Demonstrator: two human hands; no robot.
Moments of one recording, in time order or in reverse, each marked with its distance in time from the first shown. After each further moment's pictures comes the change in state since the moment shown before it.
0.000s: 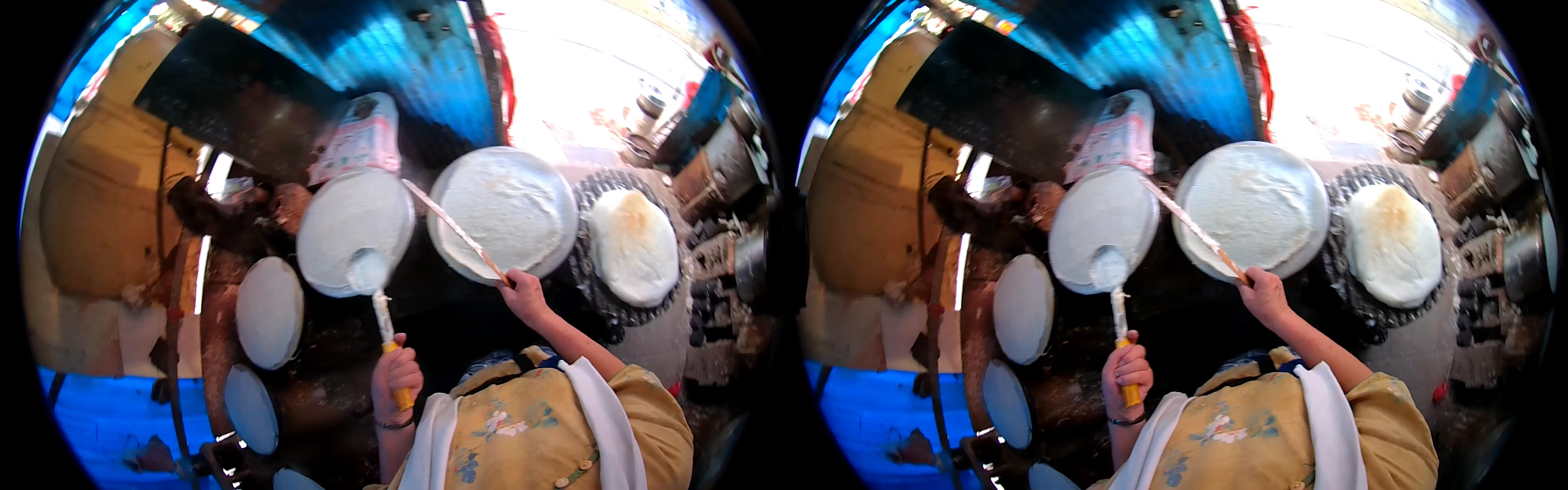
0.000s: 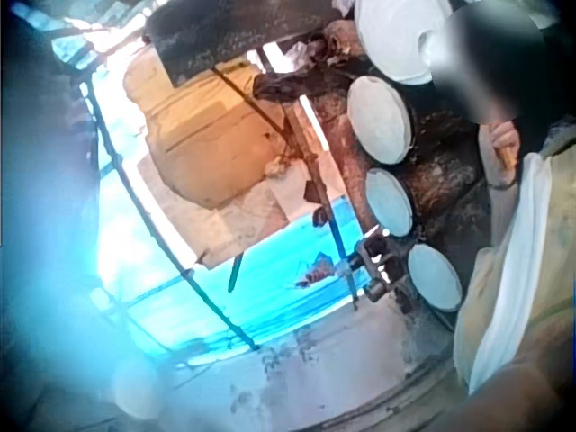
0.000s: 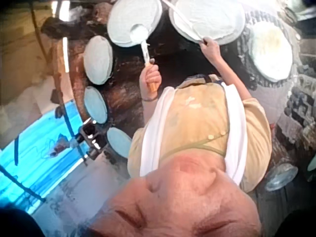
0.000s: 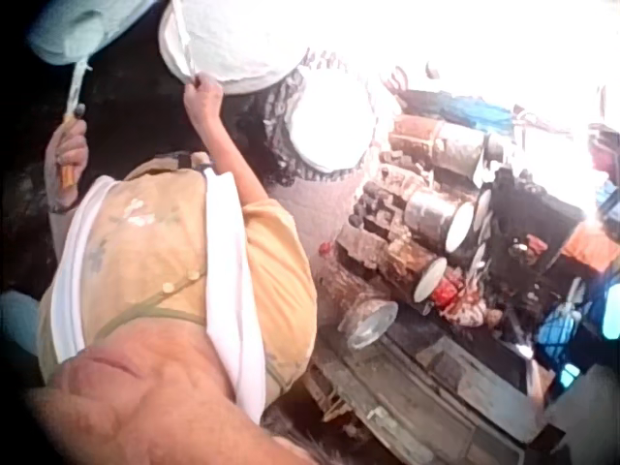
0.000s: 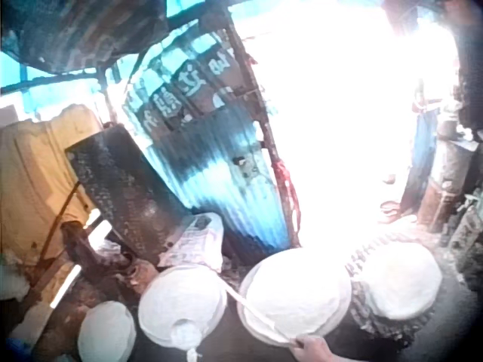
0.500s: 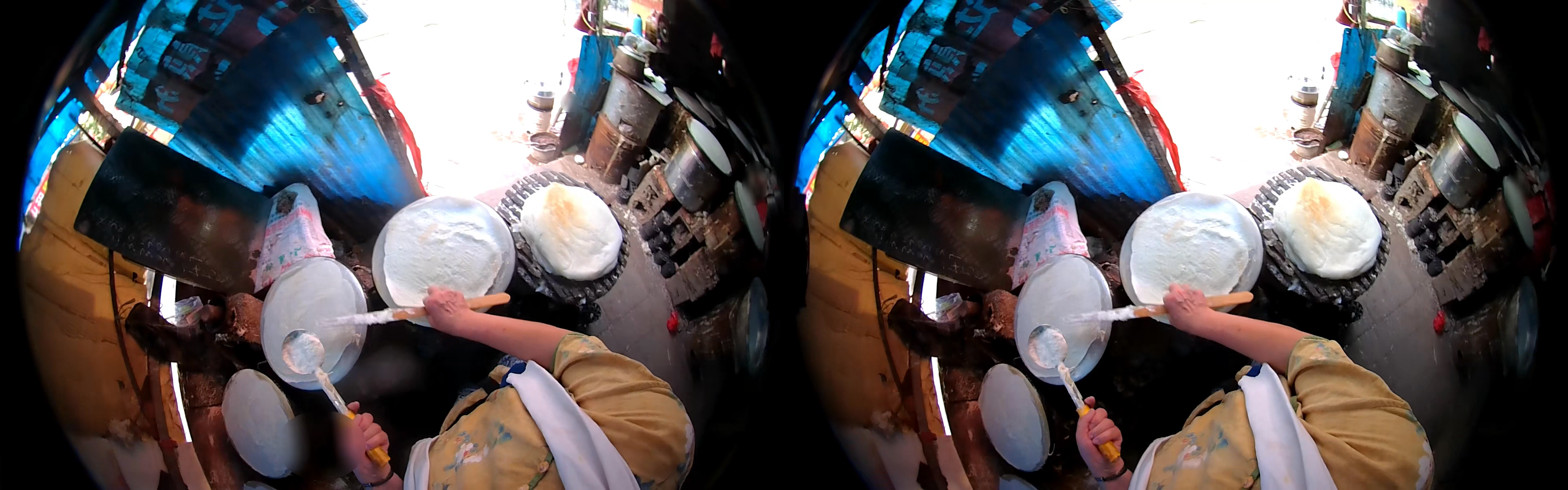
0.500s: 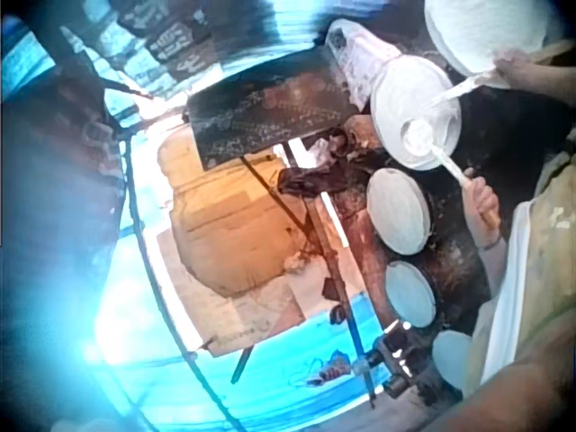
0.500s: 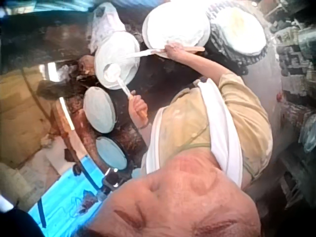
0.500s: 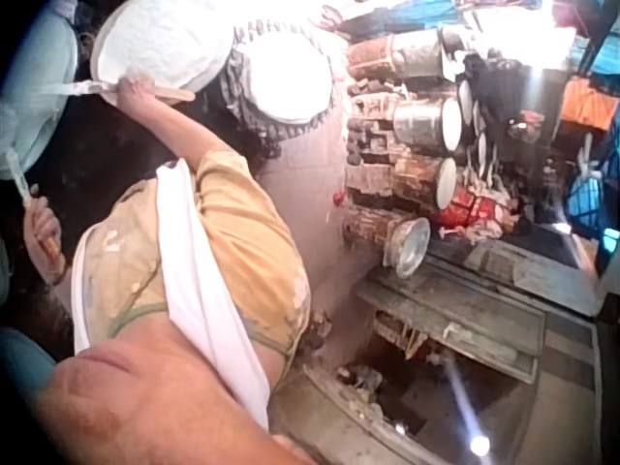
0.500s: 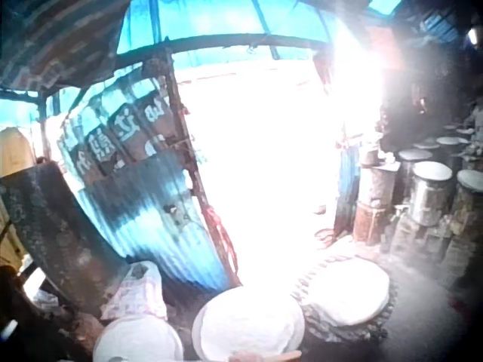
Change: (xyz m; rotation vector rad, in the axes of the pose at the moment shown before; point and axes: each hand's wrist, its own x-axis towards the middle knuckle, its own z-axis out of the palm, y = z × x) left_hand -0.005 0.069 0.031 0.381 0.126 0.112; right_hand 0.066 -0.025 0.056 -0.589 -0.090 -0.063
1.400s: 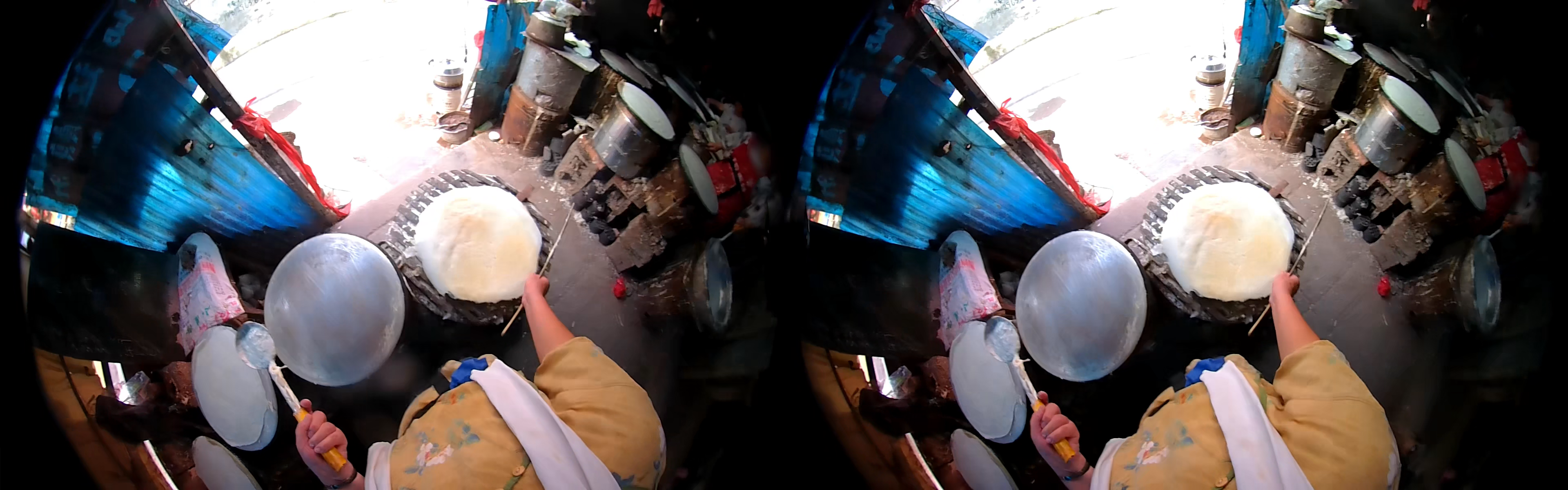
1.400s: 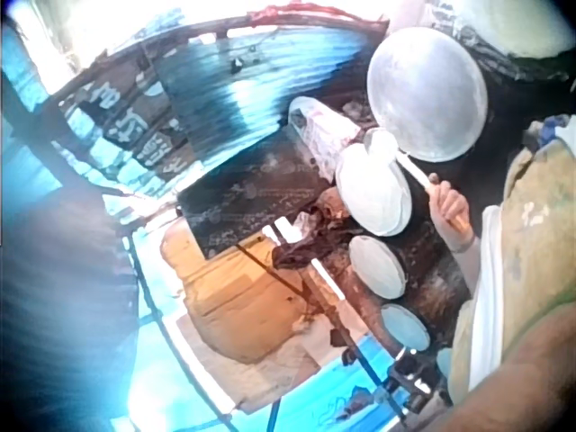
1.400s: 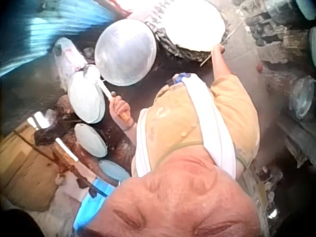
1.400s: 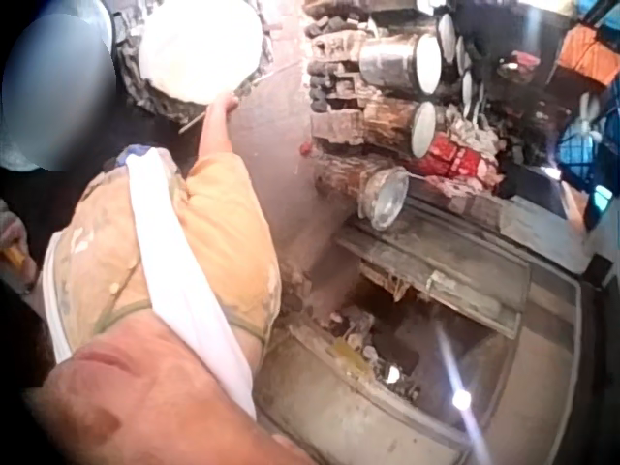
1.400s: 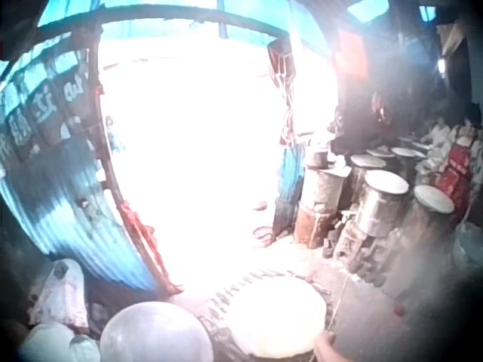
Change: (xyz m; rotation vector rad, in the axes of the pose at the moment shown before) left_hand 0.115 -0.145 0.084 -0.112 -0.087 -0.234; right_hand -0.194 0.477 0.011 0.701 1.230 1.669
